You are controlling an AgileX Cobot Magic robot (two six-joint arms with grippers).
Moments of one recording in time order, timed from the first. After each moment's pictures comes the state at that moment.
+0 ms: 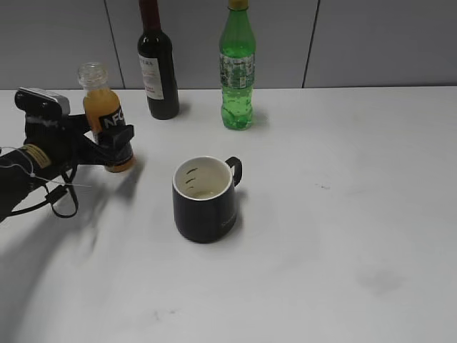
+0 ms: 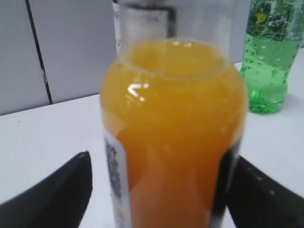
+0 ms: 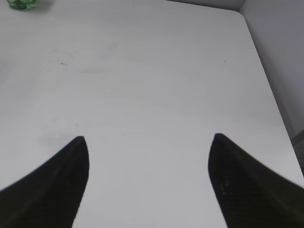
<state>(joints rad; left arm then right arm) -0.10 2.17 -0.80 0.35 -1.13 0.05 0.10 0.00 -0.41 -0.05 0.94 -0.03</state>
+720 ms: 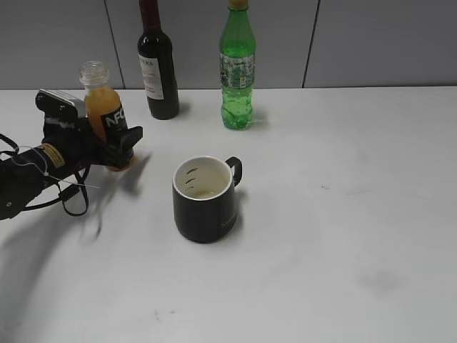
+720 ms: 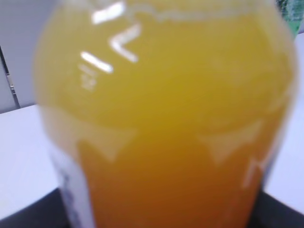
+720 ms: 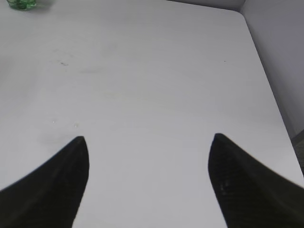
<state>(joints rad) -0.10 2.27 -0.93 0.45 -1.12 0.02 0.10 0.00 -0.41 -0.05 0.94 -0.03</state>
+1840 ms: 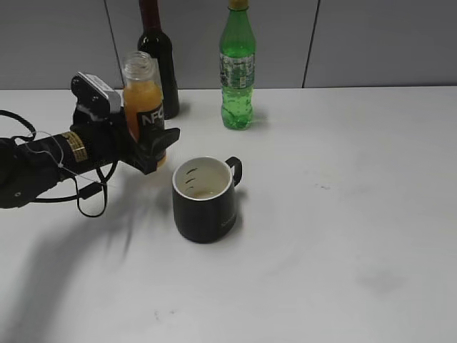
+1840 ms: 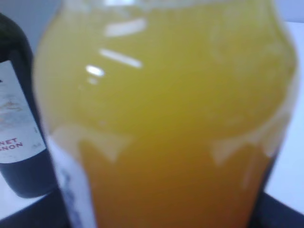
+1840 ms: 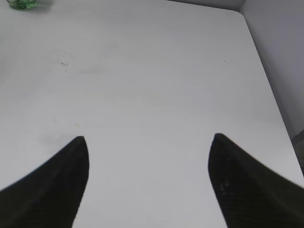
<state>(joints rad) -0.22 2.13 -0.89 0.58 -1.04 0.02 0.10 0.00 -0.41 -0.05 0.94 -0.03</state>
